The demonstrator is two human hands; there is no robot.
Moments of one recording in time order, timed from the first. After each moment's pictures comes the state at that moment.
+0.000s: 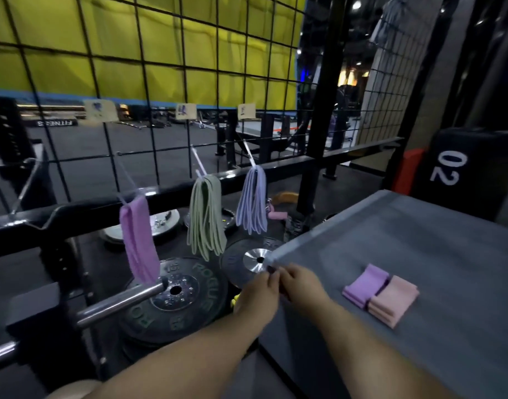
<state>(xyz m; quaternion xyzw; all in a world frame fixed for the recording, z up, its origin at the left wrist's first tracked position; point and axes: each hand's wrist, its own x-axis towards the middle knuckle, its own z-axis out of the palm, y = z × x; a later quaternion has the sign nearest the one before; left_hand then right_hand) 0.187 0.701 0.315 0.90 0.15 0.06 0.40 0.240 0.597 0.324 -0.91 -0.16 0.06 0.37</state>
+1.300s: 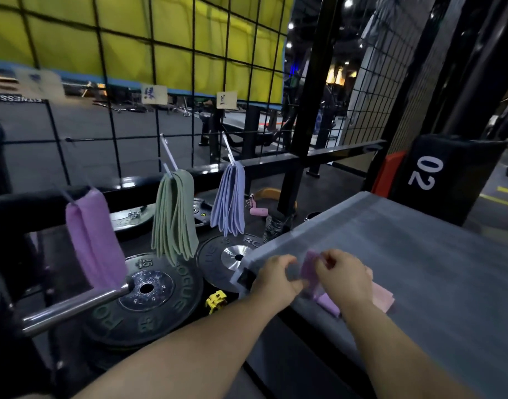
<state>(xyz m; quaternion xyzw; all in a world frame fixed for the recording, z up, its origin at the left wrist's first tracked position) 0.249 0.647 0.329 0.89 0.02 0.08 0.45 0.267 0.510 0.368 -0.97 -0.01 -0.15 0.21</state>
